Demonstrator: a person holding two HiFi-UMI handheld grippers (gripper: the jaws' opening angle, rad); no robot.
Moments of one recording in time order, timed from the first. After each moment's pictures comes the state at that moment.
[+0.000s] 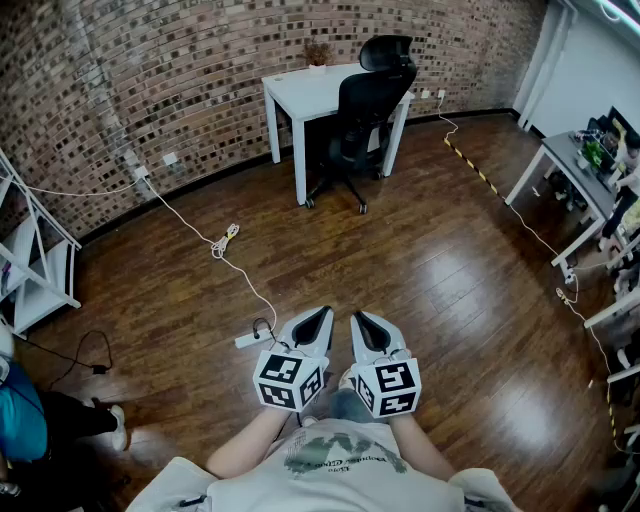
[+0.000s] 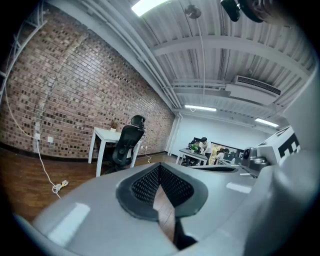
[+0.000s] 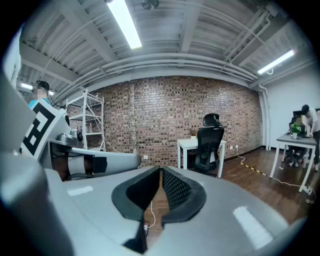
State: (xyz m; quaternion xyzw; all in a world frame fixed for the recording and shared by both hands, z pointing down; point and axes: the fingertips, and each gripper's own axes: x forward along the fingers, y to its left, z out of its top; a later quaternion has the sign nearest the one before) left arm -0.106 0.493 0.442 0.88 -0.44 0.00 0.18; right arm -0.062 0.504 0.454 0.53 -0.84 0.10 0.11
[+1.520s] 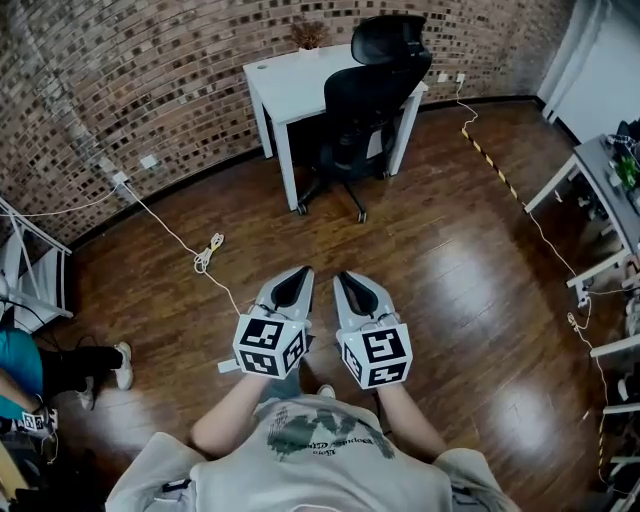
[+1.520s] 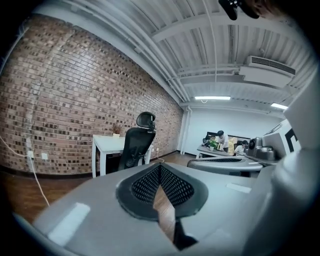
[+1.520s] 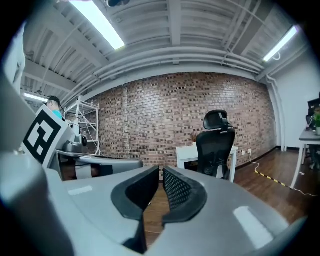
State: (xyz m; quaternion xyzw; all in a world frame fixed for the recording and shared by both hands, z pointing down) left arm -0.030 0.151 0.441 0.86 -0.49 0.03 0.15; right arm 0.018 0.164 0.441 0.49 -0.86 0.09 0.07
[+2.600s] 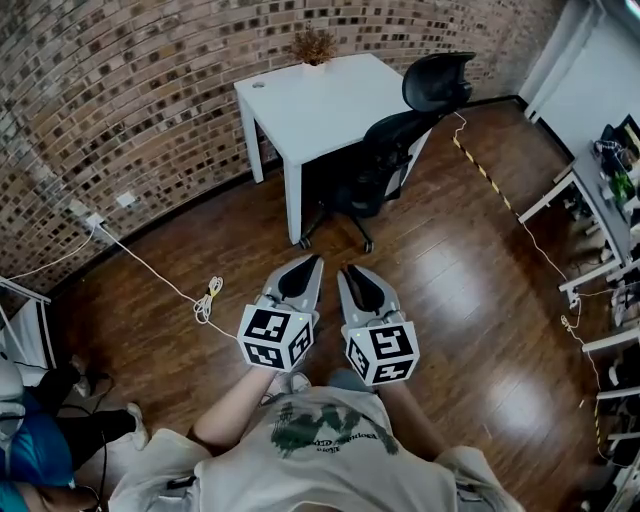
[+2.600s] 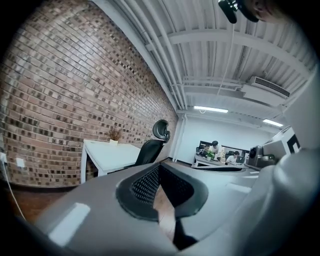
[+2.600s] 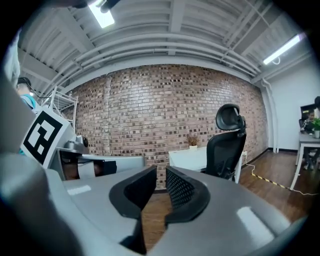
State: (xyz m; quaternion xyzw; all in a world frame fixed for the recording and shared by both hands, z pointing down) left arm -0.164 -0.110 0.425 0.89 -0.42 -0.01 0.16; right arm -0.125 -0.086 0.432 0.56 -0.82 0.09 0.07
